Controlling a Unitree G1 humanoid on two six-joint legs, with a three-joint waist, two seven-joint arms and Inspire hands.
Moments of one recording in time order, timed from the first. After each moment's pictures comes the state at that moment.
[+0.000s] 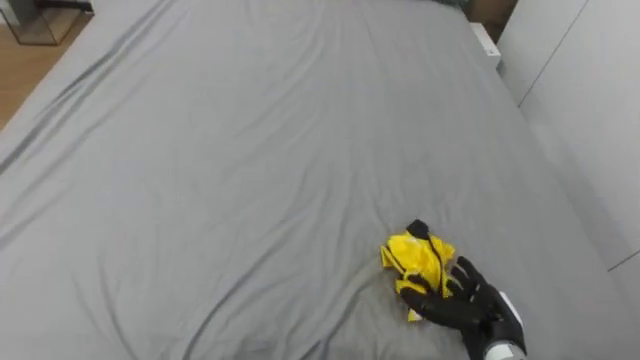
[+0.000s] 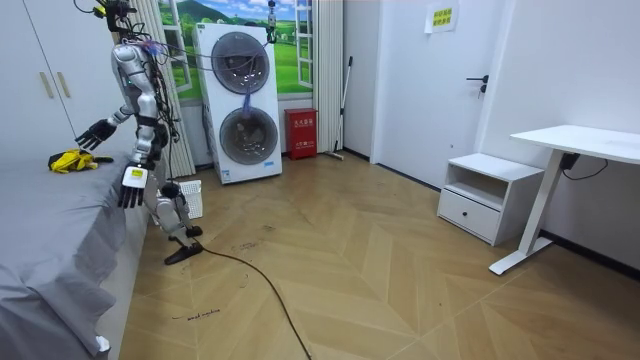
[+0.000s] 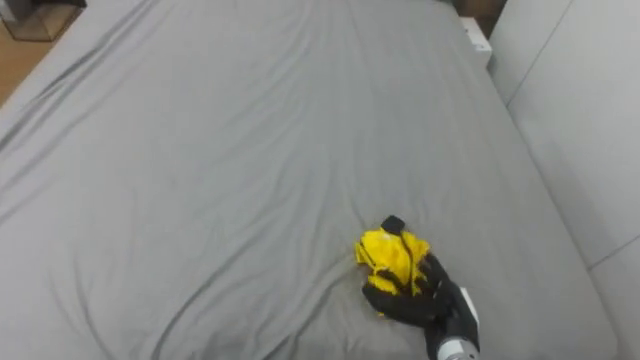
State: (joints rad) left arm 0.27 0.17 0.04 1.00 -0.14 -0.14 0.17; right arm 0.14 -0.22 0.01 0.49 0.42 -0.07 -0.01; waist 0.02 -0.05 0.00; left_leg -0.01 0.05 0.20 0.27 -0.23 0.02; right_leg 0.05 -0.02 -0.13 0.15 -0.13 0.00
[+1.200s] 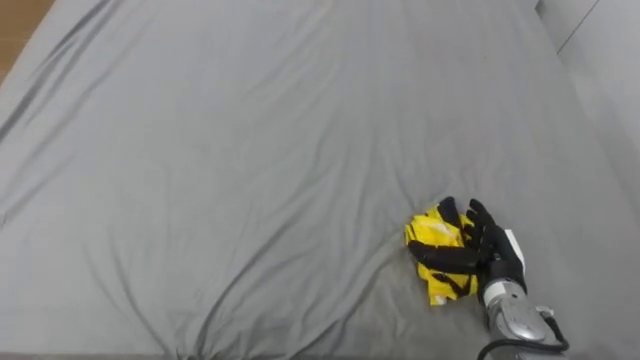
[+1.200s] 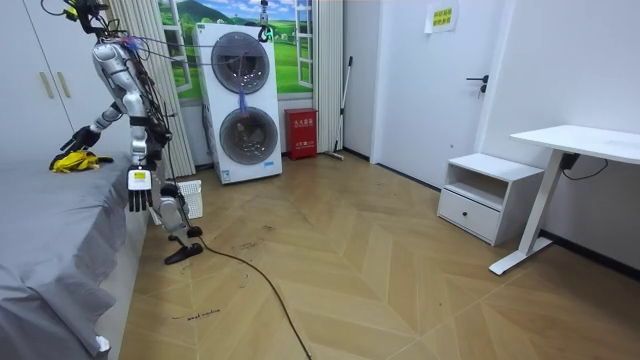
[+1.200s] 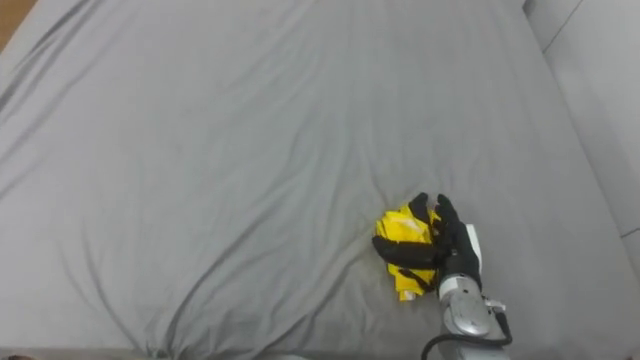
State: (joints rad) left arm 0.16 0.18 0.03 1.08 -0.14 -0.07 0.16; right arm -0.12 -0.24 0.02 0.70 0.24 -0.08 -0.15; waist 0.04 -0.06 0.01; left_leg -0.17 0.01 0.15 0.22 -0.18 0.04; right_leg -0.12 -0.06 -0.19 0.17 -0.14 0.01
